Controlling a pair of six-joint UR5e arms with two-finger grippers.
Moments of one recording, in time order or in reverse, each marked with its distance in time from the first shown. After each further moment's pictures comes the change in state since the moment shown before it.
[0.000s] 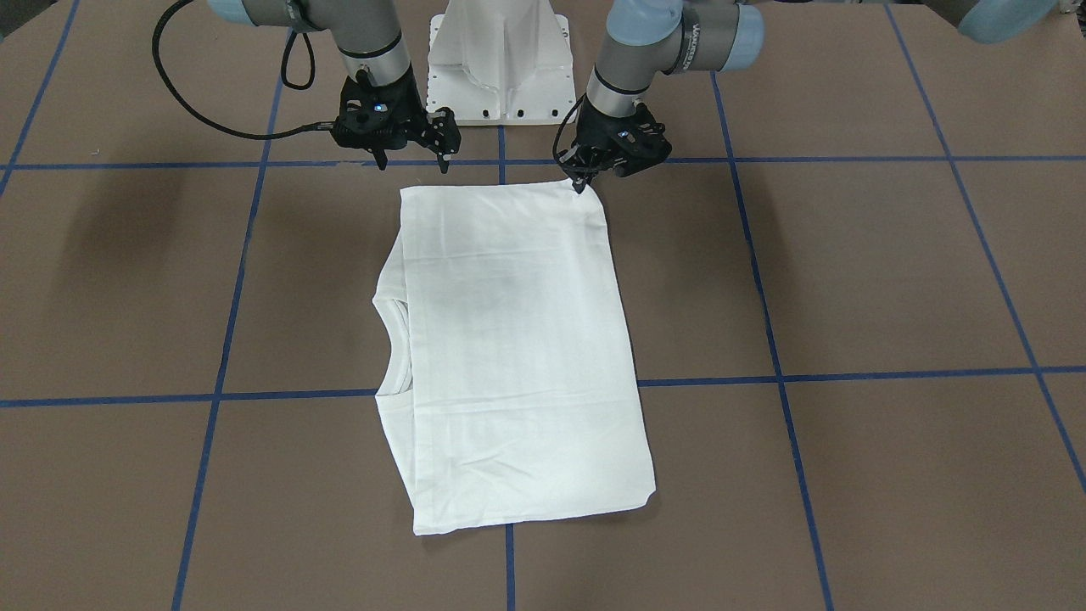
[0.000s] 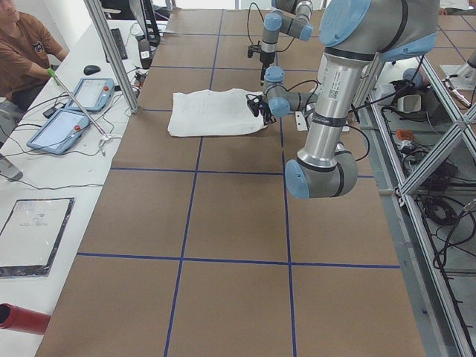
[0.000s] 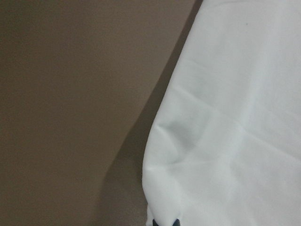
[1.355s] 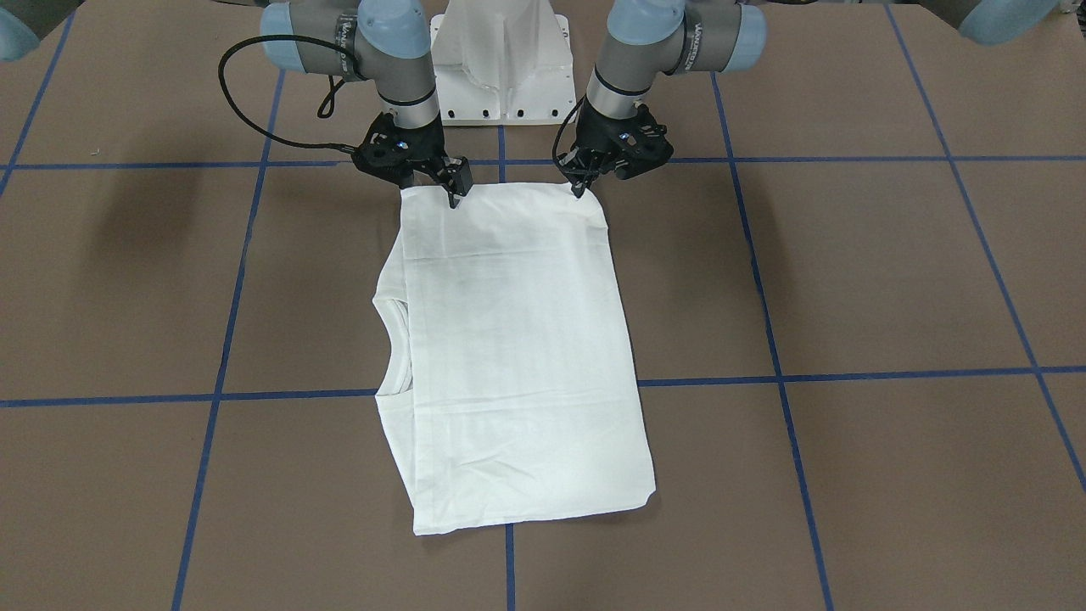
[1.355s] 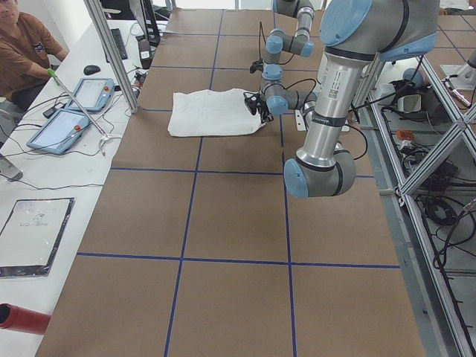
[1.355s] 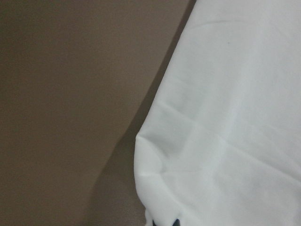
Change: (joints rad) left arm -0.020 -0.012 0.000 0.003 0.001 0.000; right arm -0.054 0.034 -0.187 0.086 -0.042 0.251
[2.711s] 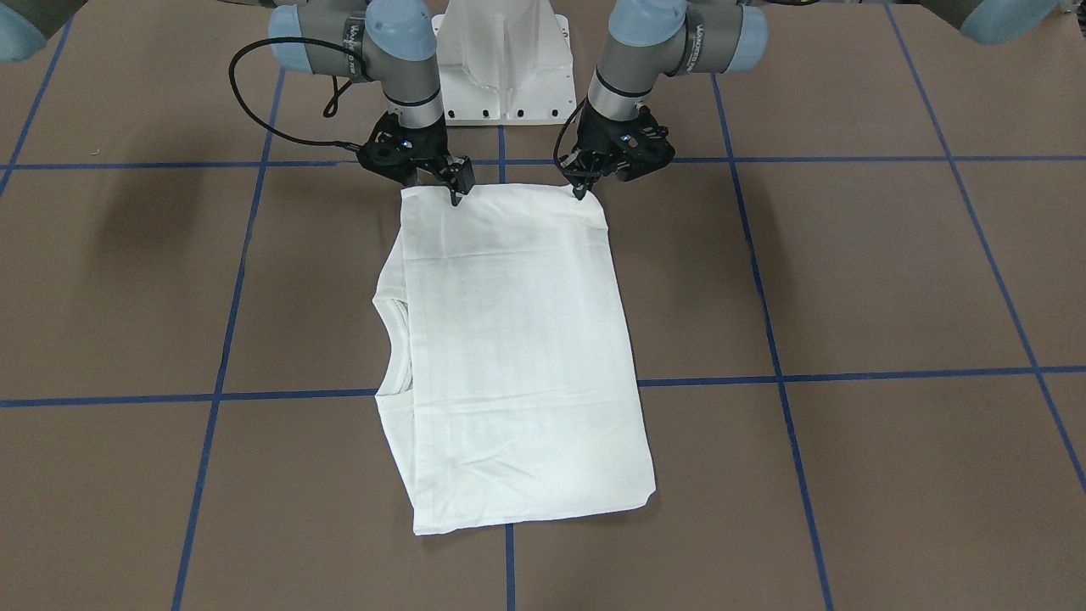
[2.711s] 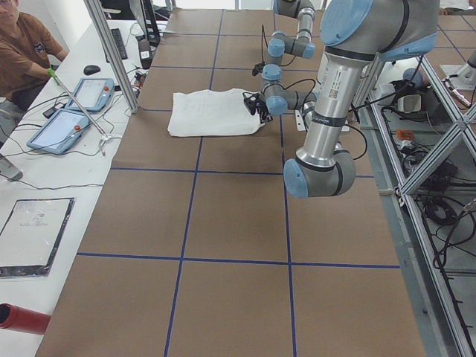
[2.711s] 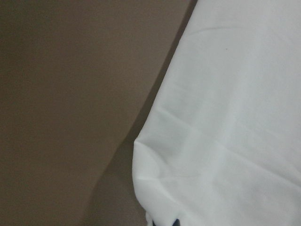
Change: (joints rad) left arm -0.007 0.000 0.002 0.000 0.000 0.006; right arm -0.017 0.008 -0.013 0.000 -0.003 0.030
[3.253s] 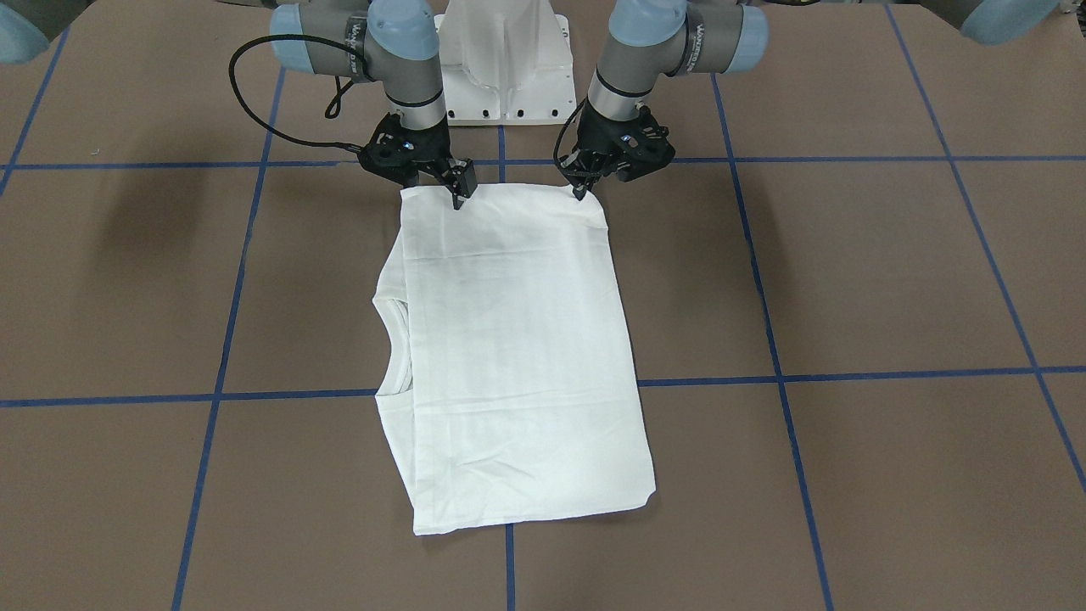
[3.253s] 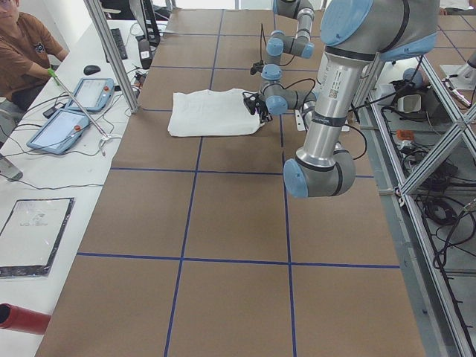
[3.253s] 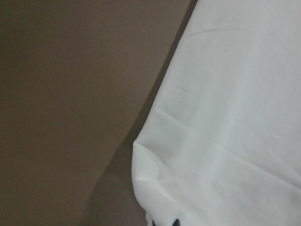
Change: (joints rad) left arm 0.000 -0.001 0.000 0.000 0.000 0.000; right arm 0.010 0.008 -0.003 -0.012 -0.012 -0.002
